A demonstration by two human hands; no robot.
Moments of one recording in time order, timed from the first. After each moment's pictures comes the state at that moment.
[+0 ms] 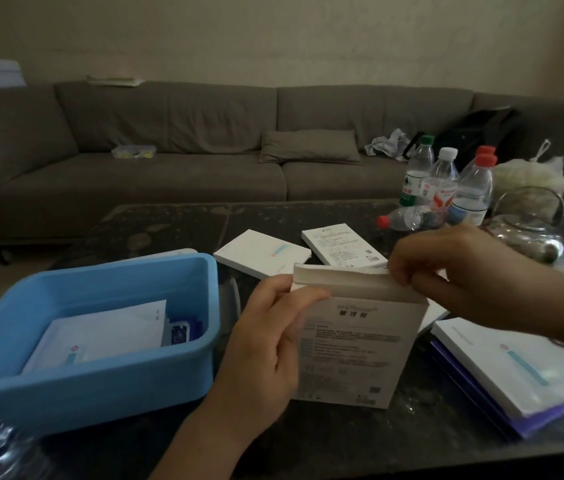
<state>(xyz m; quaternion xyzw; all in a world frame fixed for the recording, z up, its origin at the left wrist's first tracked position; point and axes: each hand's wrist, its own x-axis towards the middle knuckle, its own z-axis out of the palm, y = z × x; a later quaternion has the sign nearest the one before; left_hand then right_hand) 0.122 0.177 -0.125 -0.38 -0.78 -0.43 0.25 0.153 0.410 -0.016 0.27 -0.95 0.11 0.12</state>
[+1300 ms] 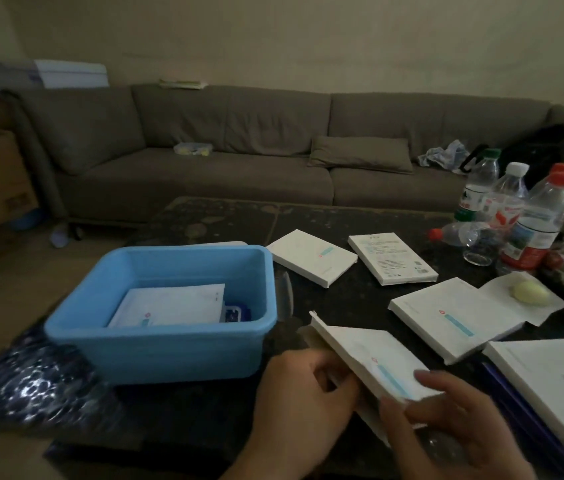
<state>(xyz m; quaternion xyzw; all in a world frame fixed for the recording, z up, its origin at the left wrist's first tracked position) 0.164 0.169 -0.142 -0.12 -0.84 -0.52 0.00 0.227 0.302 -0.148 0.01 -0.83 0.42 0.37</state>
